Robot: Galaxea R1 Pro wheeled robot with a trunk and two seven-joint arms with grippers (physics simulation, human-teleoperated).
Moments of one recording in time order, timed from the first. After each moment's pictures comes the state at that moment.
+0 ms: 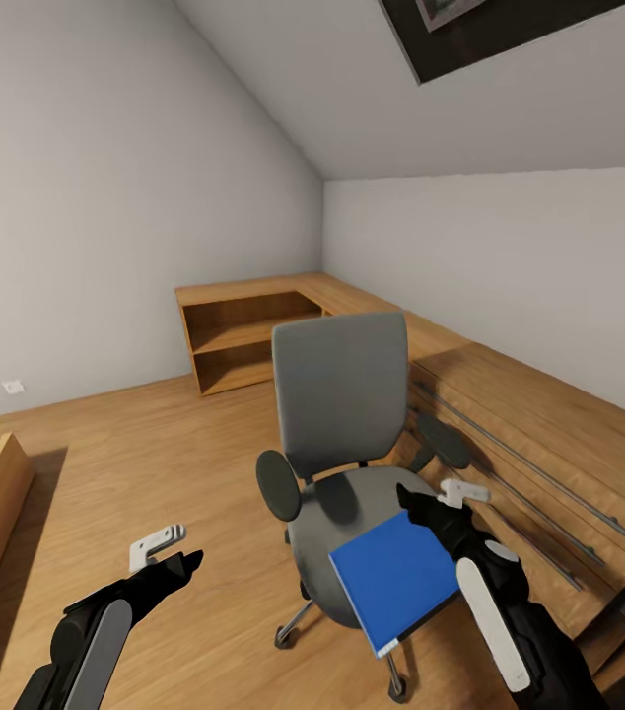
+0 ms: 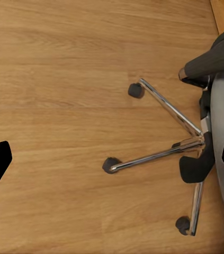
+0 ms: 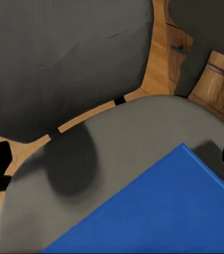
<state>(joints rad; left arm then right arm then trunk) -0.17 0.00 0.08 -1.50 0.52 0.73 0.30 -0.32 -0.04 0.11 -1.45 -0.42 0.46 -0.22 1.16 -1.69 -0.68</state>
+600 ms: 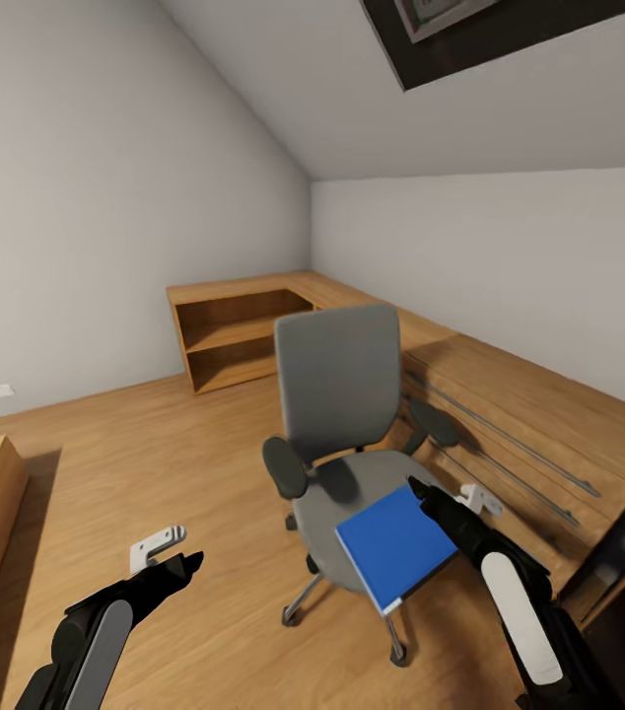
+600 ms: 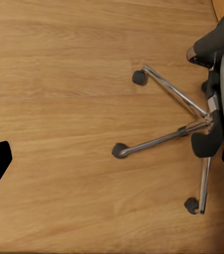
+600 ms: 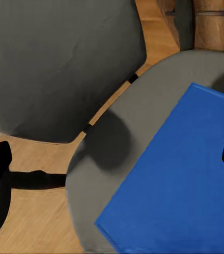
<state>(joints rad) -0.17 0.00 0.08 -1.50 0.52 0.73 0.30 -0.31 -0.04 0.00 -1.44 -0.76 0.44 -0.22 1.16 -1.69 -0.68</state>
